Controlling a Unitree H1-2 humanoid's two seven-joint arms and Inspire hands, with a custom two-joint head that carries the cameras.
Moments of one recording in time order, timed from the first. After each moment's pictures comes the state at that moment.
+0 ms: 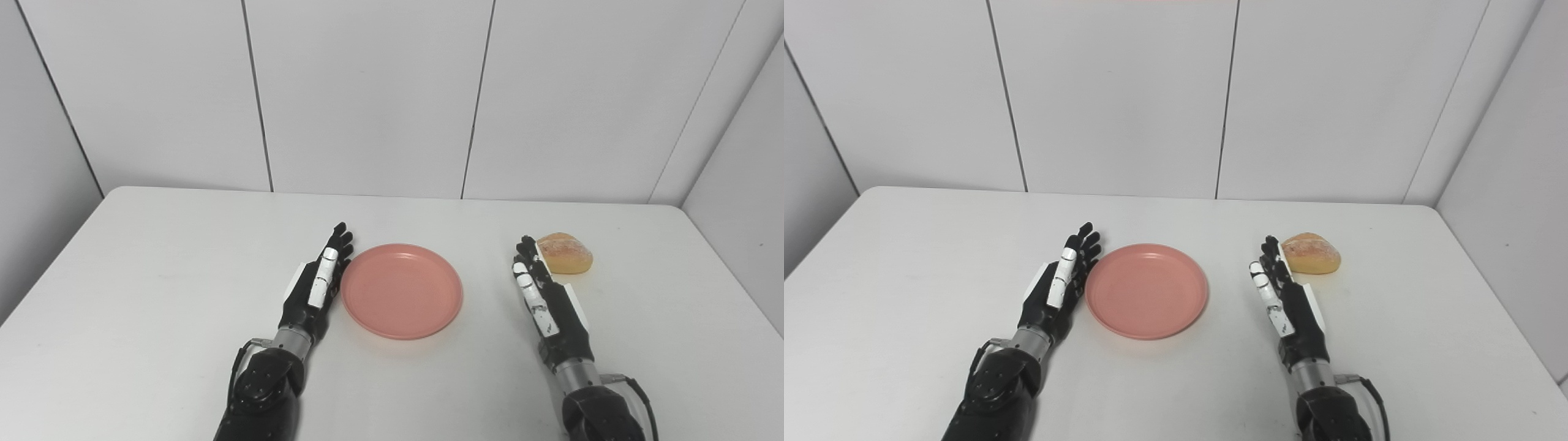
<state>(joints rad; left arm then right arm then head) -0.40 -0.02 -0.01 0.47 -0.10 -0.16 -0.14 -0.25 -0.10 -0.02 0.15 0.06 -0.10 0.09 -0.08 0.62</state>
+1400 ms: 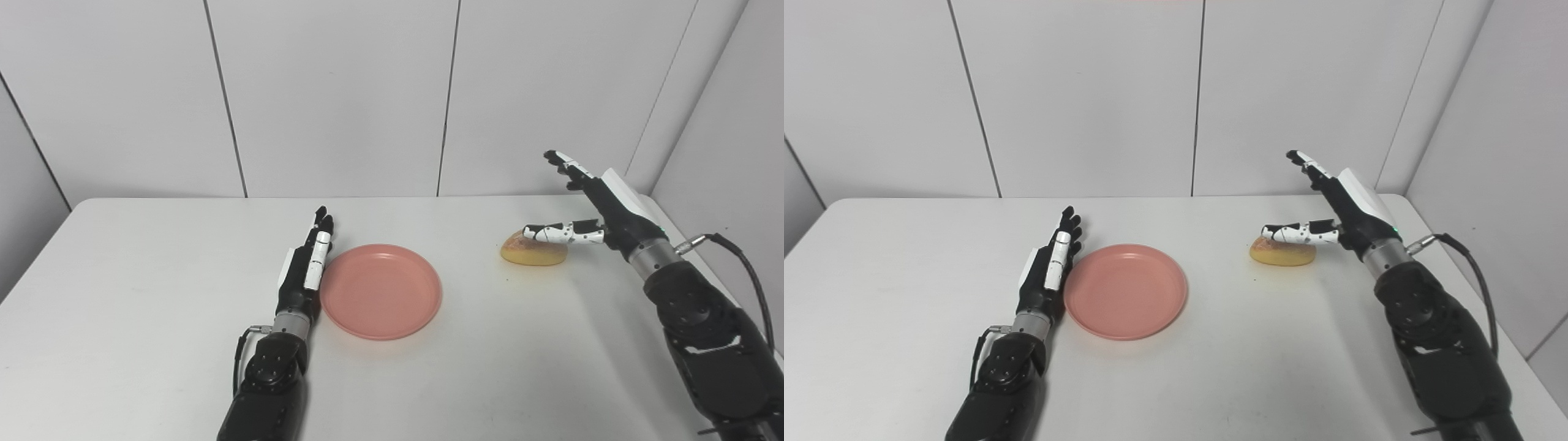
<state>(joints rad) -0.54 -0.05 0.00 0.70 -0.04 -0.27 -0.02 -0.51 -0.54 0.06 0.15 -0.35 0.06 0.21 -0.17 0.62</state>
